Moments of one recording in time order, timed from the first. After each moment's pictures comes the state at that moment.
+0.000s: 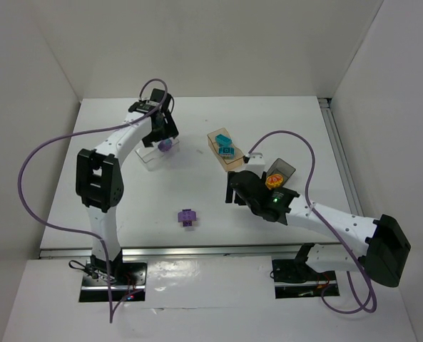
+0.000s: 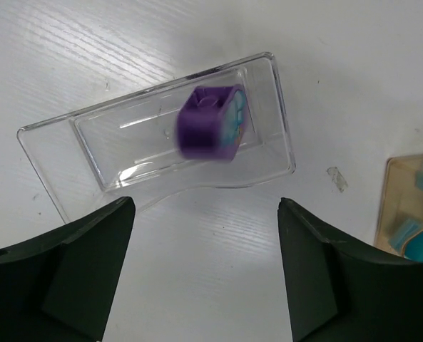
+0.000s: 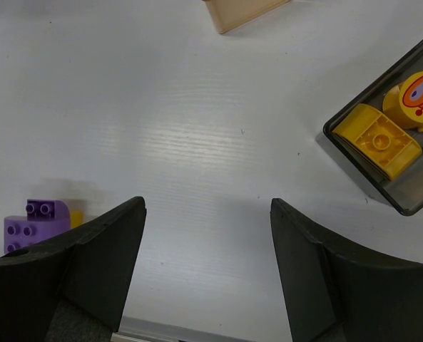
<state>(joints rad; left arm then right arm) -0.28 2.02 1.81 -0.87 -0.27 -0.69 0.93 1.16 0.78 -0.41 0.53 0.73</state>
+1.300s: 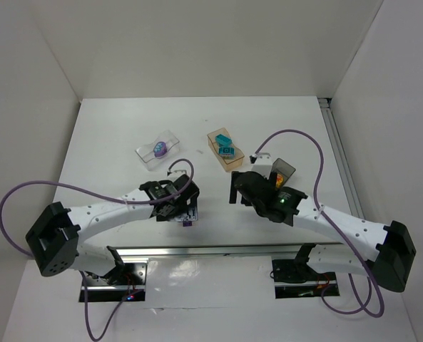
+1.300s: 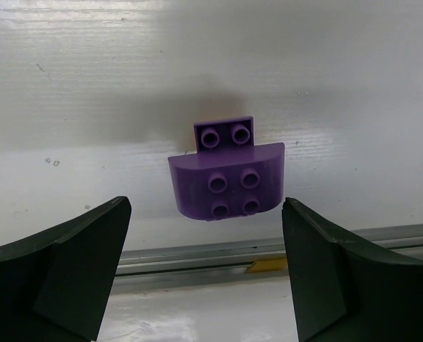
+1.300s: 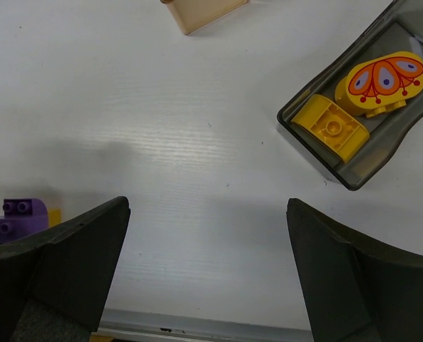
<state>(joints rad) -0.88 1.36 0.88 -0.73 -0.24 -0.90 0.93 1.10 0.81 -0.55 0.59 0.75</state>
